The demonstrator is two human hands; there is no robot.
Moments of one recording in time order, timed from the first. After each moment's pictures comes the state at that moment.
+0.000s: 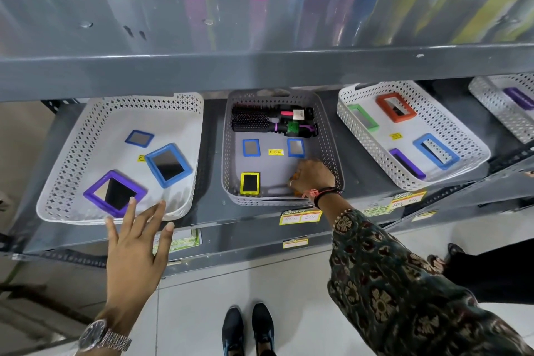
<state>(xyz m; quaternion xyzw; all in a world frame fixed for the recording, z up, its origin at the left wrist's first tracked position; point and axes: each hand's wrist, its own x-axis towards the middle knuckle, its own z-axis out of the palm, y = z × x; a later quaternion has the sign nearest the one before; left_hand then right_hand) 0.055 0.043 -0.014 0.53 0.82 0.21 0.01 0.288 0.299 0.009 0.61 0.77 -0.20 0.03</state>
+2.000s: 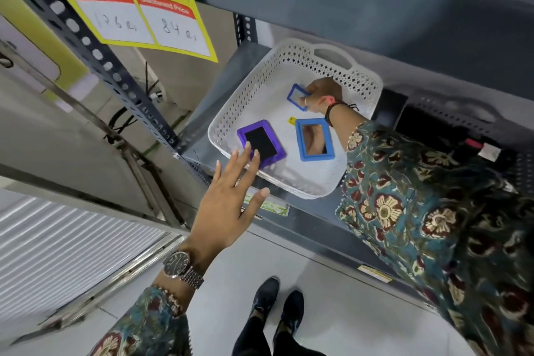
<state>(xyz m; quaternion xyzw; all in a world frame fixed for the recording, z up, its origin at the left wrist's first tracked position) 0.006 0.002 -0.005 0.45 0.85 0.25 0.08 -0.031 0.274 0.039 0.32 0.87 -0.36 0.03</state>
